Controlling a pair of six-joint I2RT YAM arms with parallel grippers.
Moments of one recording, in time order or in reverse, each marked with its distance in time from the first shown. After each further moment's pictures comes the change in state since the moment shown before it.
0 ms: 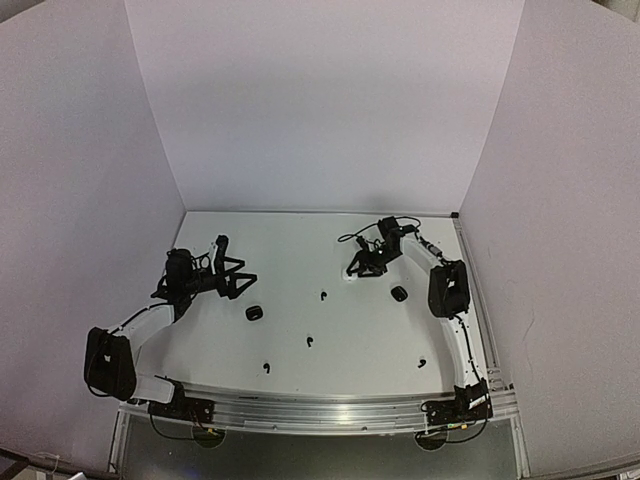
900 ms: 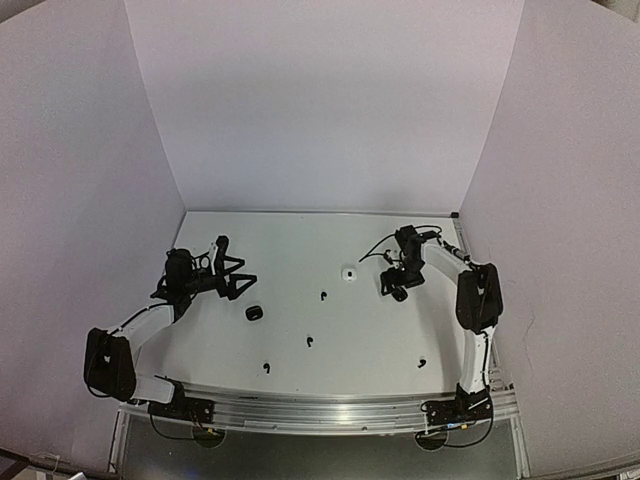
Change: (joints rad) left arm 0.000 -0.005 0.000 0.000 0.004 0.047; right arm -0.006 -0.476 -0.563 -0.047 0.578 -0.224
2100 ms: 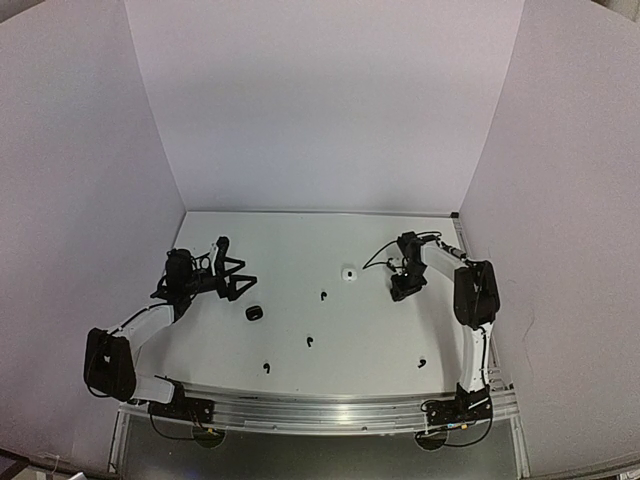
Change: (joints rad) left arm 0.000 0.000 0.000 -0.017 0.011 0.006; right arm -0.031 0.072 -0.016 -0.015 0.049 -0.083
